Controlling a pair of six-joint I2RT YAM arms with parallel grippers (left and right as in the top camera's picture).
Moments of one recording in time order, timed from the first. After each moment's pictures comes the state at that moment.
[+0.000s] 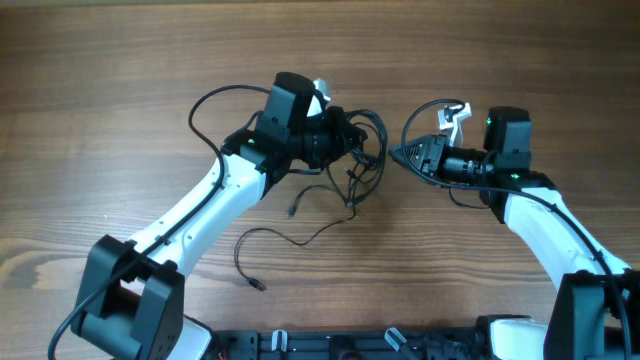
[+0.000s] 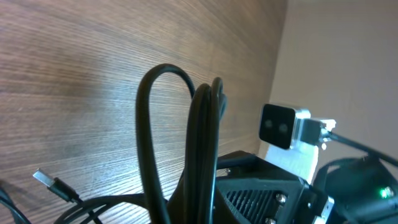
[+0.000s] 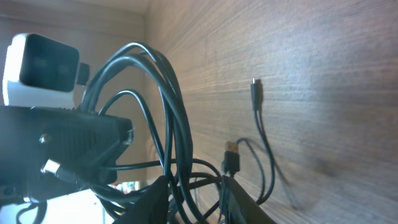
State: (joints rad) left arm -0.50 1.64 1.11 -0.19 0.56 -1.03; right arm 0.02 1.47 0.71 -0.04 -0.99 0.67
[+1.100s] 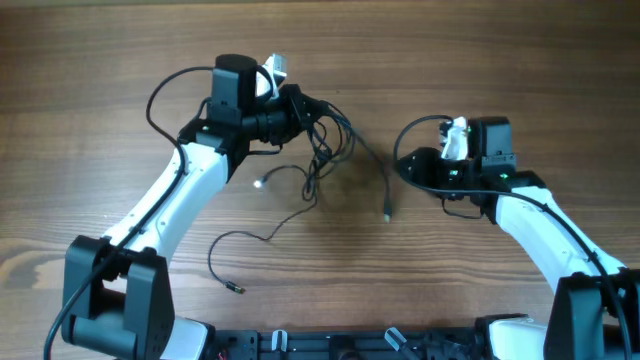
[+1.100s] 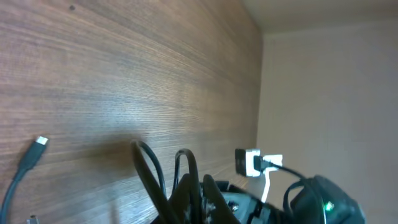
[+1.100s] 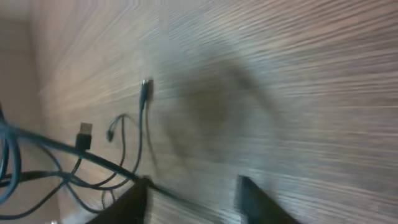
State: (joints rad) left arm -0.28 1.64 1.10 -0.13 0.69 -0.87; right arm 0.09 1.47 0.72 -0.26 -0.58 0.55
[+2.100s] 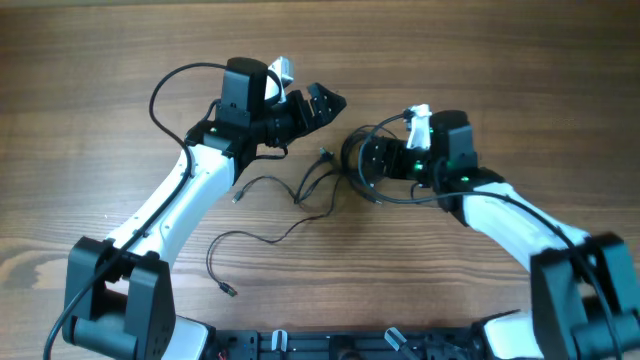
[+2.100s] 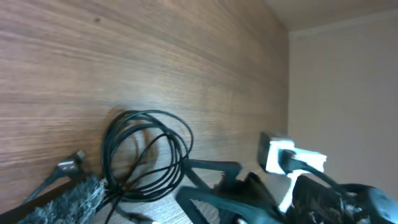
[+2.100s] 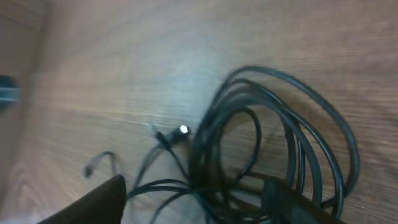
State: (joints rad) left arm -0.32 1.63 1.10 -0.19 0.56 -0.78; right arm 0.27 1.61 0.71 0.13 -0.46 0.50
